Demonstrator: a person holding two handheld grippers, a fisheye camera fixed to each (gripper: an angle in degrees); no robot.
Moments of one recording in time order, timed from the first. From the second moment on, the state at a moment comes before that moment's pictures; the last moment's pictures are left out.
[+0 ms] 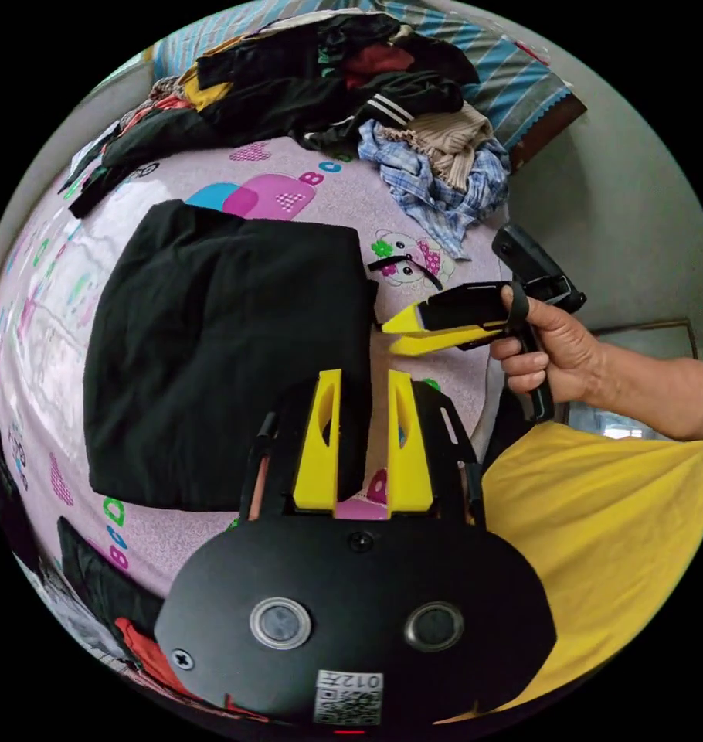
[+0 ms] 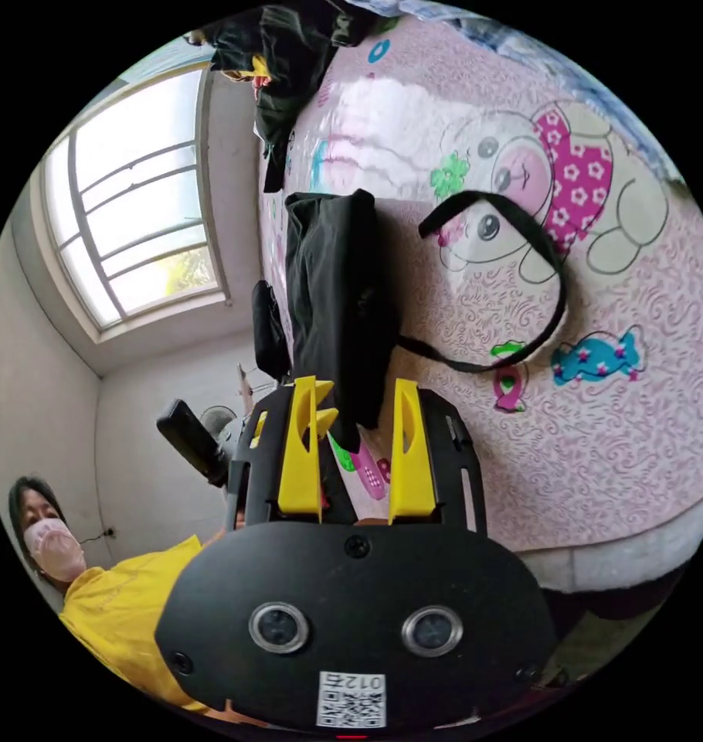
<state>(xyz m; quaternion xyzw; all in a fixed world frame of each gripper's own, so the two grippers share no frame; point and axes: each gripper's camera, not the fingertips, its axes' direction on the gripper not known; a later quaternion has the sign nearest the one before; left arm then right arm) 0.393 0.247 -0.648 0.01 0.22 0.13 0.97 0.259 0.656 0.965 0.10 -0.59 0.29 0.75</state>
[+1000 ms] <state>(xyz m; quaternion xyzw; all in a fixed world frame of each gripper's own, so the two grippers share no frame) 0.437 0.255 -0.661 0.03 0.15 0.13 0.98 0.307 0.642 1.018 0.11 -0.63 0.36 0.68</state>
